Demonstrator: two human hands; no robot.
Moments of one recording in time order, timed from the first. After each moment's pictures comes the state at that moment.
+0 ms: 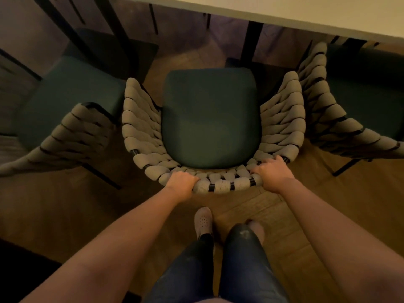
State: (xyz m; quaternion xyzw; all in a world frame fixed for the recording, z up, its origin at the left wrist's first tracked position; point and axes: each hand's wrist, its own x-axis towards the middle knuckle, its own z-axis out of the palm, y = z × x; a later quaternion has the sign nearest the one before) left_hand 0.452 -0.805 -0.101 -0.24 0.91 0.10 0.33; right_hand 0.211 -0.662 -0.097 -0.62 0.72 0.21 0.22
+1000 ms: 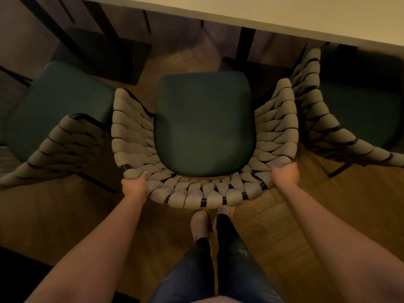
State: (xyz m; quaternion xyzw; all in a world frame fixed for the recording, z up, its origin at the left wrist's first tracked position) left_hand 0.487 -0.868 -0.093 -0.83 0.30 0.47 -0.10; right_hand 0.173 -0.674 -0.094 0.08 0.91 -0.24 0.32
